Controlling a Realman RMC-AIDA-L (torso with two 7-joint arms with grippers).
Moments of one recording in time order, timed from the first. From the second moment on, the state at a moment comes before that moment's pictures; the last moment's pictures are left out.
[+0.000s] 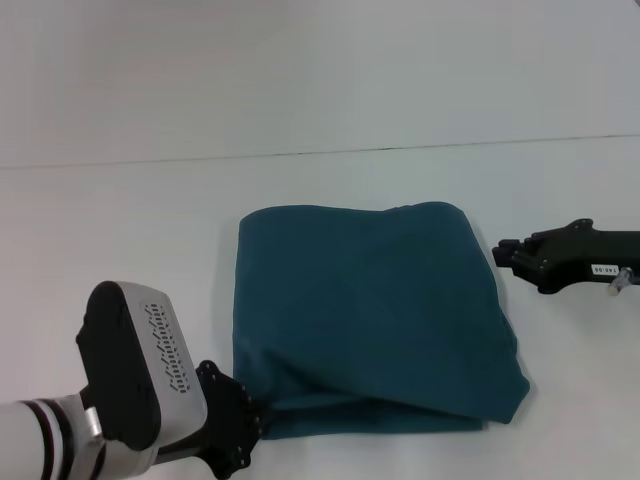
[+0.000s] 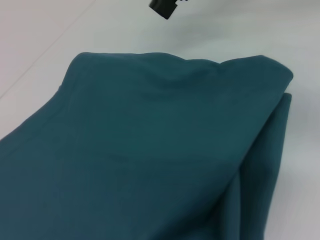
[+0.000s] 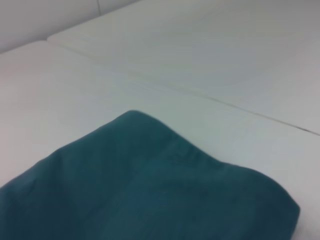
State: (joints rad) left arm -0.06 -2.18 -1.44 -1.43 -0.89 0.95 -1.70; right arm 0.46 2.08 -0.81 -0.96 -2.15 -1.25 1.72
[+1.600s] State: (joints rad) left arm -0.43 -2.16 -2.11 -0.87 -1.39 1.35 -1.43; right arm 0.46 2.09 -0.69 -0.97 -2.10 -1.57 1.58
